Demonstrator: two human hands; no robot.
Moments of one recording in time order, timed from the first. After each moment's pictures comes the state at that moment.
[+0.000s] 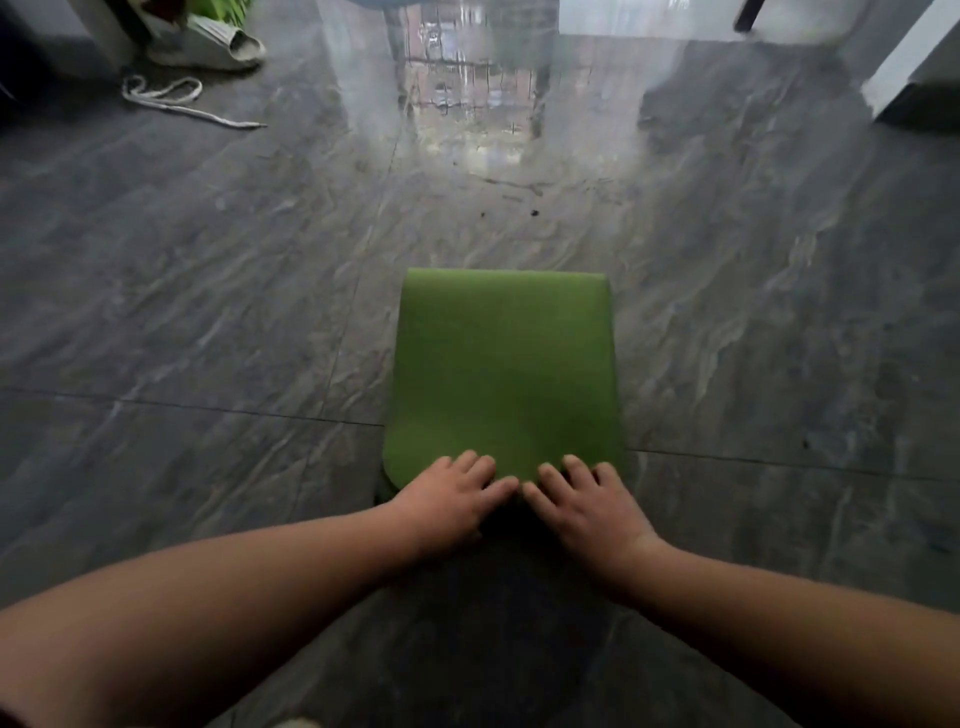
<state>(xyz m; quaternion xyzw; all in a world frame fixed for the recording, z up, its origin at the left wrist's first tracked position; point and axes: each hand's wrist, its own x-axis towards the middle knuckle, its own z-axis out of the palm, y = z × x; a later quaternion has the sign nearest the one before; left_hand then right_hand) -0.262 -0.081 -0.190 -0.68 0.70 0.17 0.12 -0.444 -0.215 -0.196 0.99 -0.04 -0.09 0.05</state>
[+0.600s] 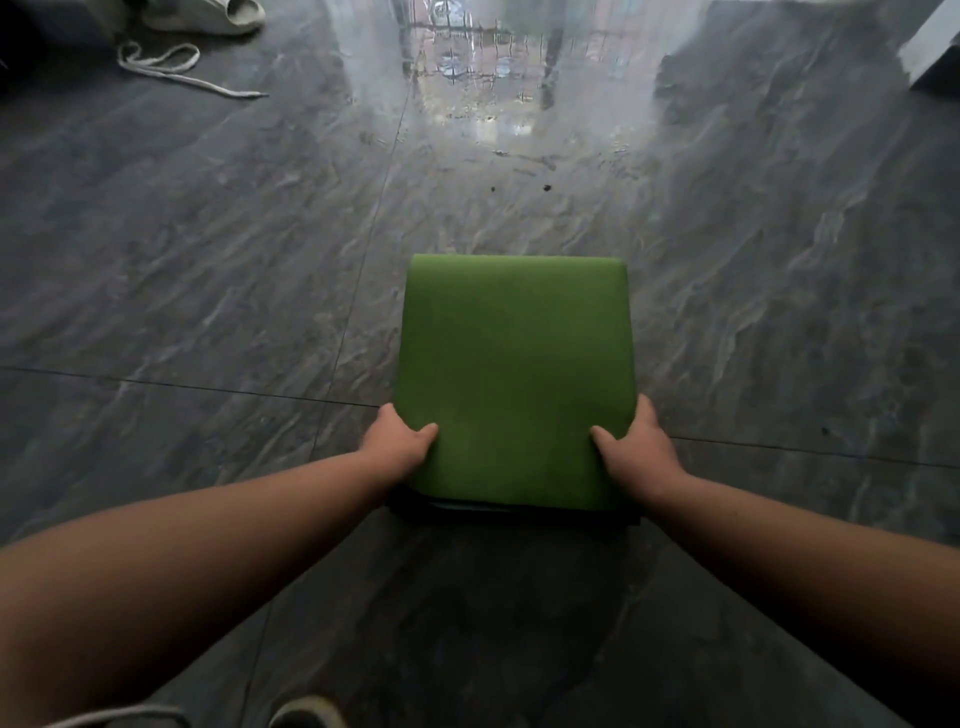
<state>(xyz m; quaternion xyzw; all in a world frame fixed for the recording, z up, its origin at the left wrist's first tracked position) -0.210 -0.074 -0.191 -0.90 0.06 0.37 -0.23 -0.416 -0.255 -0.178 0.68 -0.58 -0.04 -0.45</state>
